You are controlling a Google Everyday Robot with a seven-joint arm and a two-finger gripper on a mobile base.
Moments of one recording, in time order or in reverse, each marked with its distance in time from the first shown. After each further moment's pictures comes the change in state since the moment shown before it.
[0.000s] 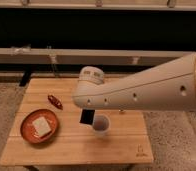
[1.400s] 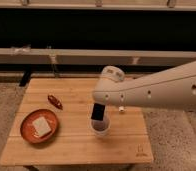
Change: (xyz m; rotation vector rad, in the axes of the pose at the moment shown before) arm -0.013 -0.047 0.026 -0.029 -0.019 -0.011
